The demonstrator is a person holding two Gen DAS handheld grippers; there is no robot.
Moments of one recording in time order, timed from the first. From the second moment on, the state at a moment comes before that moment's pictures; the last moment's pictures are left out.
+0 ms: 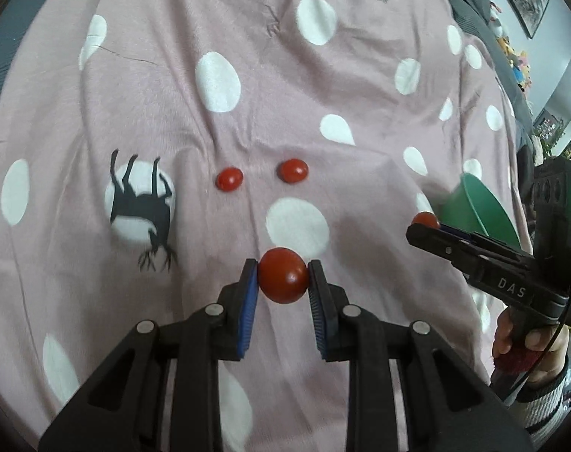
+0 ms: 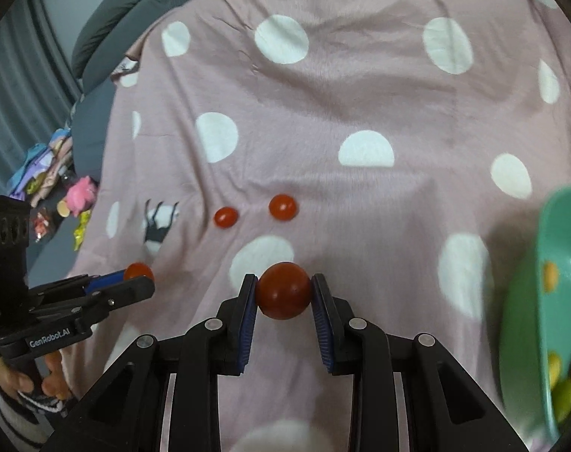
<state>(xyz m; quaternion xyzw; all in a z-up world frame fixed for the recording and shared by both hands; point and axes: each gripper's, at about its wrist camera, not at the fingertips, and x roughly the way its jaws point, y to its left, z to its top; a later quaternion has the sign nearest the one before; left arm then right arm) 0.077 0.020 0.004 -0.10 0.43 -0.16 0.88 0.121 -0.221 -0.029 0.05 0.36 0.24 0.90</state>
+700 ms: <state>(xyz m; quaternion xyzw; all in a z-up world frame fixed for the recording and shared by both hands) 0.004 -0.010 0.030 -0.08 0.43 -0.18 0.88 0.023 -0.267 -0.017 0.09 0.34 0.22 0.91</state>
